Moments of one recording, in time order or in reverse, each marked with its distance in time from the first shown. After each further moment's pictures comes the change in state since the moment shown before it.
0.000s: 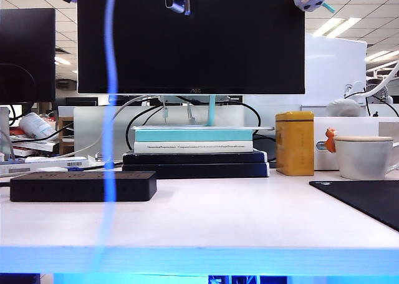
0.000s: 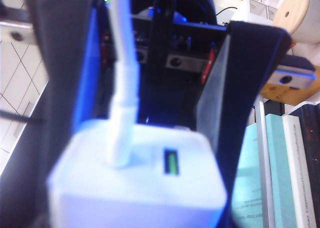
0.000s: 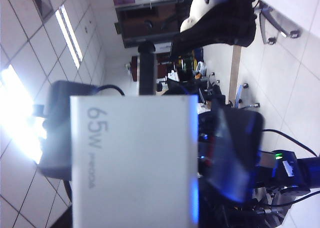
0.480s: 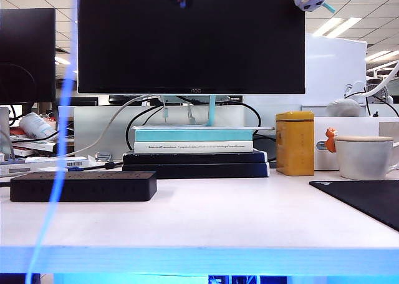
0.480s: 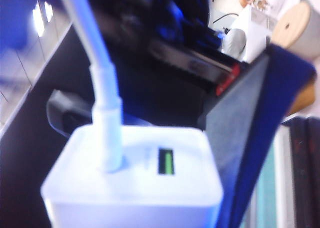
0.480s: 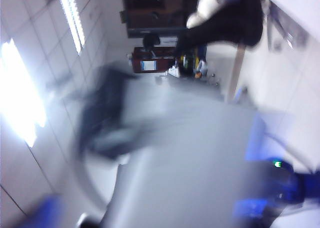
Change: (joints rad) left arm 0.001 0.000 0.001 0.001 0.002 -0.109; right arm 0.002 -0.001 0.001 0.140 -0.016 -0.024
